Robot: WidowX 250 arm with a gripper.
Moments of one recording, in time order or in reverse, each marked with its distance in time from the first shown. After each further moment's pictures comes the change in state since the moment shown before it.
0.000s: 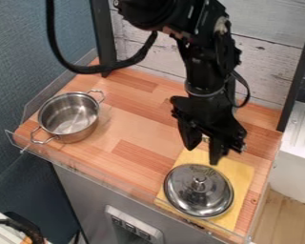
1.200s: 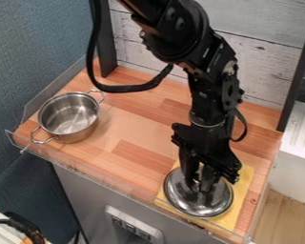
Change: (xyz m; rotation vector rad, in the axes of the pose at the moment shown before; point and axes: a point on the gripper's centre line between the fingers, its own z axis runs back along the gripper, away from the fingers) arm -0.026 -0.005 -0.046 0.042 0.167 -0.055
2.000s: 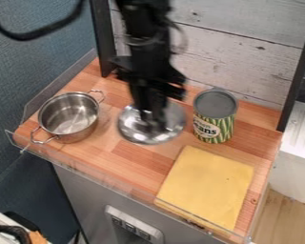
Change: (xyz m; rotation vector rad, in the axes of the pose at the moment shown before) arm -0.017 0.107 0.087 0.023 -0.171 0.338
